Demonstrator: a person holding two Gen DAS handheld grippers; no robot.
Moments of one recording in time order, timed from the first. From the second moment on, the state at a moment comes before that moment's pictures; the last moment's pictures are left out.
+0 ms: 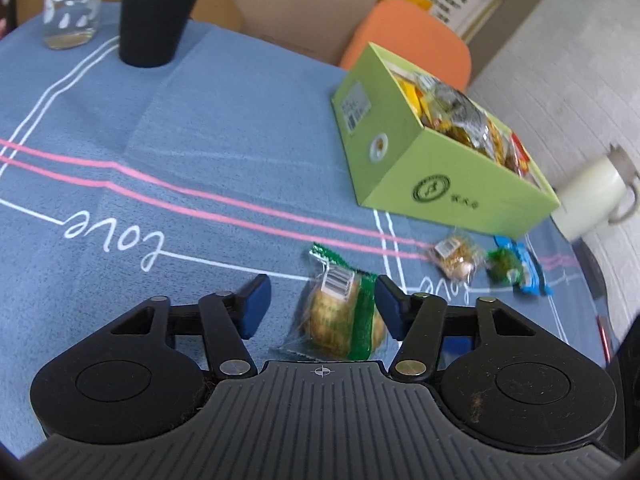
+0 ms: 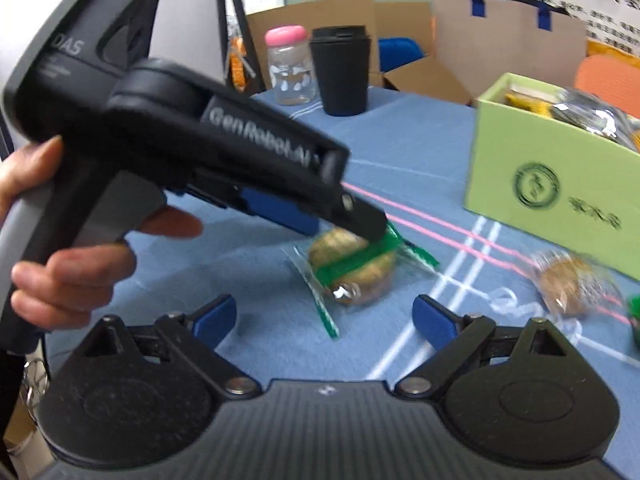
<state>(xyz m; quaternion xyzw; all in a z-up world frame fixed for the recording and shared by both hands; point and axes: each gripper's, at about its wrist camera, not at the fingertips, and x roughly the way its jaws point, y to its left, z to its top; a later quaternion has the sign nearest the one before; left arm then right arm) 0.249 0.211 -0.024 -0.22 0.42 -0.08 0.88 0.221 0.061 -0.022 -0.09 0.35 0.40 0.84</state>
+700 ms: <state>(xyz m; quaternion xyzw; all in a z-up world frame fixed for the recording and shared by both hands) 0.231 0.073 -0.020 -0.22 0.44 -0.19 0.85 0.181 -0.075 -0.001 -0.09 0.34 0.28 0.89</state>
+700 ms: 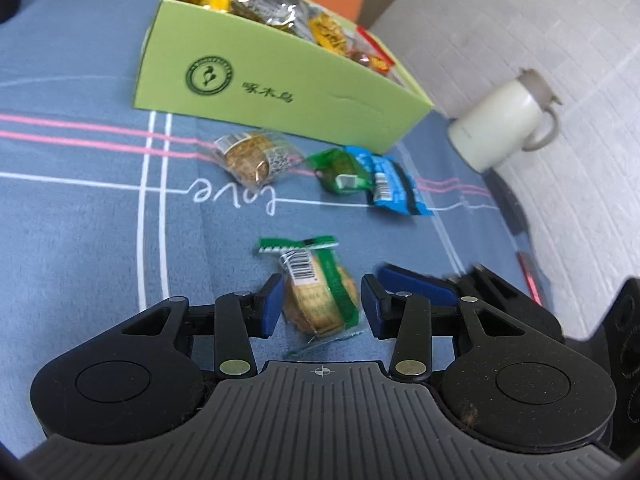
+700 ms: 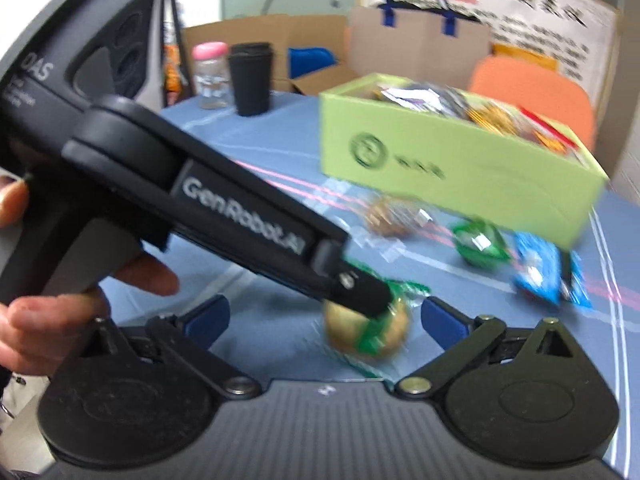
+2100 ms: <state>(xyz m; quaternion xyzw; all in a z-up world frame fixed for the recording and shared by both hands) 0.228 0.061 -0.024 -0.20 0.44 -0.16 0.86 0.178 -0.078 -0.018 -0.02 0.34 0.27 0.90</state>
